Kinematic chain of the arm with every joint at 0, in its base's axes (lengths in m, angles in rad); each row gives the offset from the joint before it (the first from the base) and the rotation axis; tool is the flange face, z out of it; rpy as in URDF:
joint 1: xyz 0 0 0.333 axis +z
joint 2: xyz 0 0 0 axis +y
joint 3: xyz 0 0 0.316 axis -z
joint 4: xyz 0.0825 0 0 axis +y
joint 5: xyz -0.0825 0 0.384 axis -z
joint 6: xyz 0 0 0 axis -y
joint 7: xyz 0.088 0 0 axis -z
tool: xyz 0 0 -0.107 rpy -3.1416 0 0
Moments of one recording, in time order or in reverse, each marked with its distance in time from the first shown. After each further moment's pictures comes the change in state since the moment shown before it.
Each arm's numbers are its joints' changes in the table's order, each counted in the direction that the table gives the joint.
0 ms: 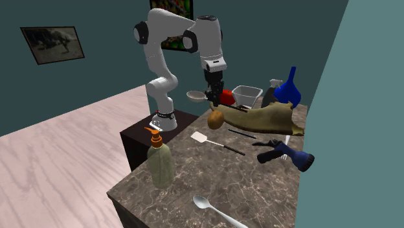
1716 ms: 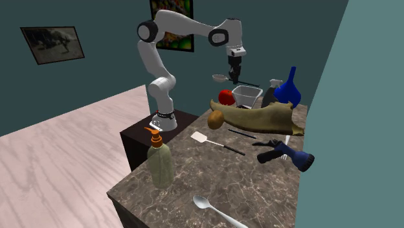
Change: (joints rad) arm 0.218 -0.130 -0.457 0.156 -0.043 0.075 0.650
